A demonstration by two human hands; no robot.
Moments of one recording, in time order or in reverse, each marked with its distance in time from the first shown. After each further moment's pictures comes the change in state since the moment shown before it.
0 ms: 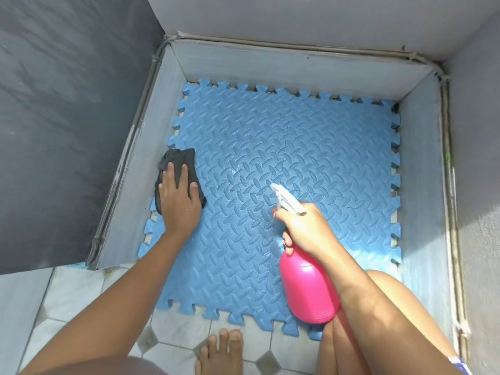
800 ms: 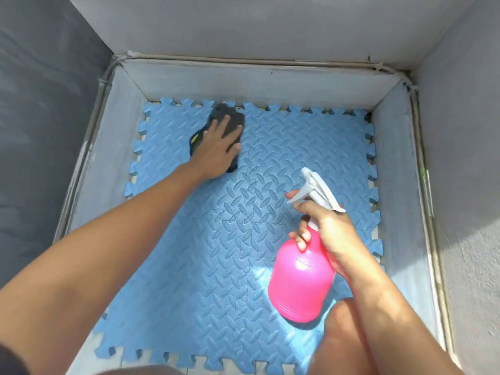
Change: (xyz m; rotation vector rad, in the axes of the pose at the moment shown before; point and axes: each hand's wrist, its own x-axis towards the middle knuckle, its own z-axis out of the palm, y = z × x) left_hand 0.151 0.165 0.036 0.082 -0.406 0.492; right_hand 0.025 -0.010 -0.077 0.594 0.066 -0.058
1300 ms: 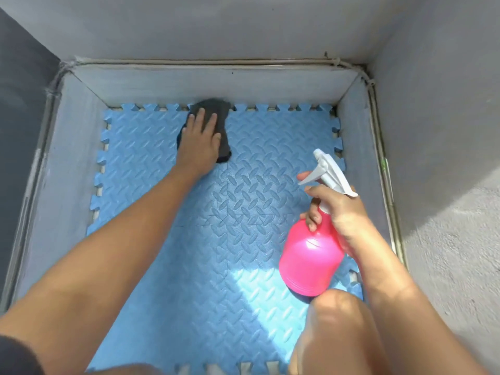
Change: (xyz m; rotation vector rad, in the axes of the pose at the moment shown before) left_hand 0.033 0.028 0.020 0.019 0.147 -0.053; right_hand 0.002 -0.030 -0.056 -0.020 0.124 -0.116
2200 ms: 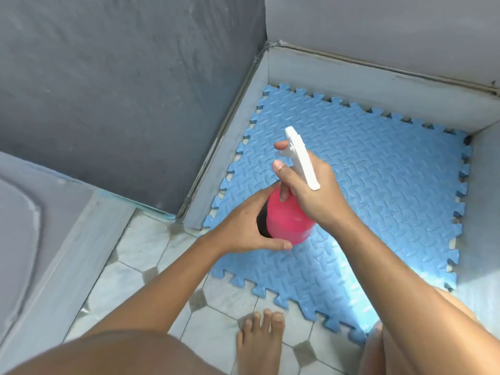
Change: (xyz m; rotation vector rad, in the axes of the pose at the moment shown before) left_hand -0.339 -0.062 -0.113 -0.711 -0.166 -0.060; right_hand -0.114 0.028 0.235 -0.413 -0.564 -0.520
